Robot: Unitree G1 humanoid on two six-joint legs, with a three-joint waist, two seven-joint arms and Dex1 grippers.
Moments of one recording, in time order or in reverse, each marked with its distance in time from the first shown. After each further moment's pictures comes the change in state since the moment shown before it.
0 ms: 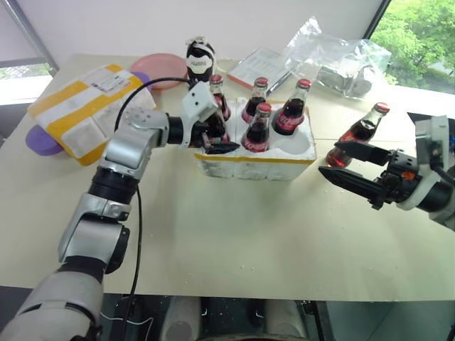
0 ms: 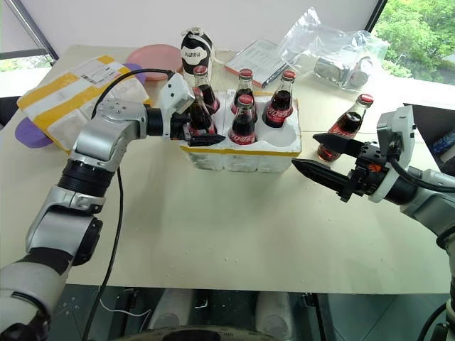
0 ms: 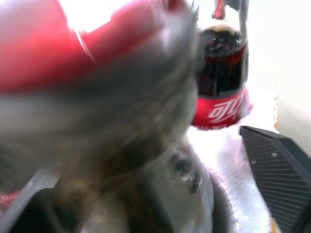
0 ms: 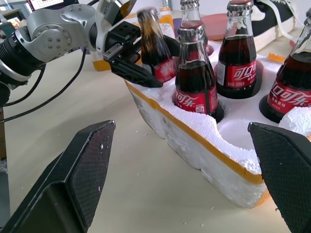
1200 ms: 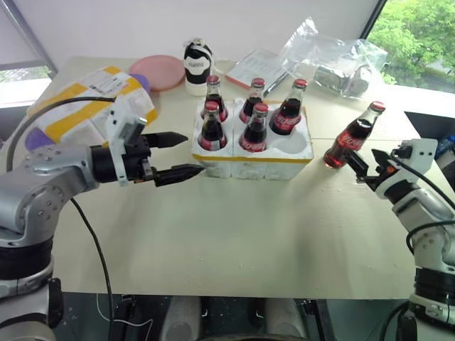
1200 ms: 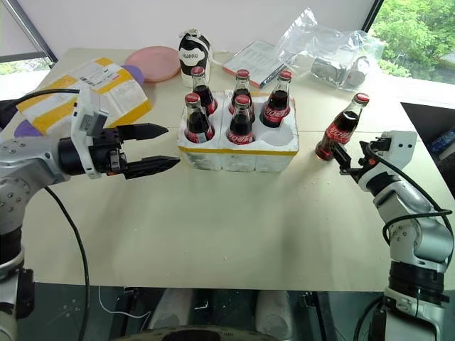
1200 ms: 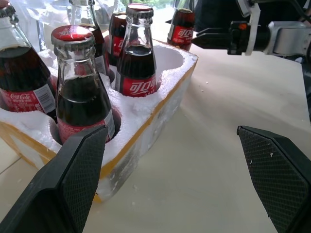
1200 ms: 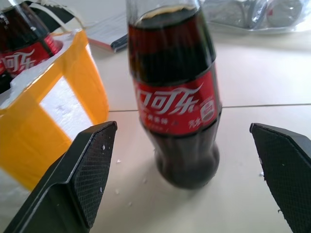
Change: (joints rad) left arm 0.452 0.329 0.406 -0.787 -0.610 0.529 0.165; right arm -0.140 0.337 0.070 0.451 -0.473 -0.280 -0.384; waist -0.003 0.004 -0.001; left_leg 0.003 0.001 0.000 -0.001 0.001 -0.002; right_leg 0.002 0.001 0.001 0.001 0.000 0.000
